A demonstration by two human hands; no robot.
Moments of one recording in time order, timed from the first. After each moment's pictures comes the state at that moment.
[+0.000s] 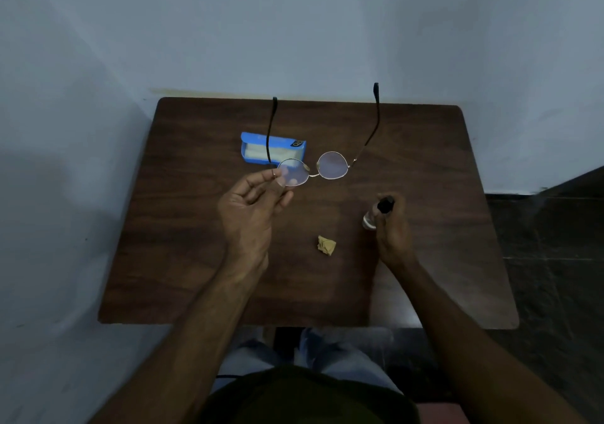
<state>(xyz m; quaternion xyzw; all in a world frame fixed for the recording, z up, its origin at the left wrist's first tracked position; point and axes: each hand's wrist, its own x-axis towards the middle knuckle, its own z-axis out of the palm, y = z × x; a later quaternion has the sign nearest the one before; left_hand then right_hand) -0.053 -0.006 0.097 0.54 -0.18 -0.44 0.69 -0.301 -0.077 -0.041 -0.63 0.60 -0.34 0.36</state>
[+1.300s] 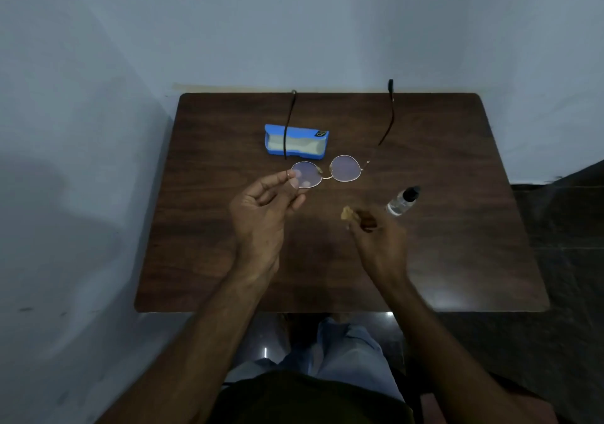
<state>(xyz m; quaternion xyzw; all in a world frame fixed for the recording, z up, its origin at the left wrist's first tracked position) -0.014 0.034 0.096 0.54 -0.18 -0.47 0.67 -0.198 0.014 0.035 -0.60 0.63 -0.35 0.34</state>
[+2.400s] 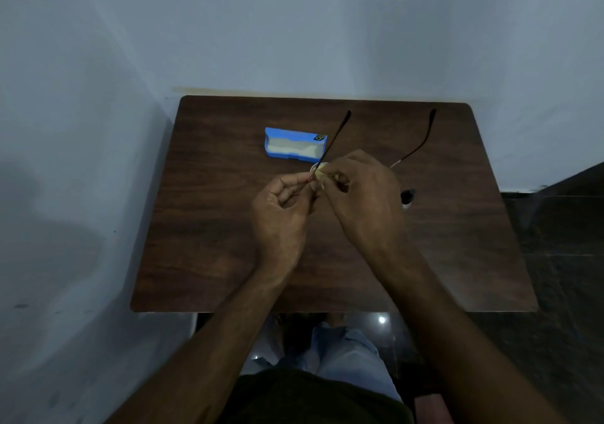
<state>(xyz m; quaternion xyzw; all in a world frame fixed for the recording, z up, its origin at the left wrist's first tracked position) -0.034 0.037 0.101 0.55 -0.25 -0.44 0.66 -0.146 -0.001 0.163 -0.76 0.56 -0.27 0.20</state>
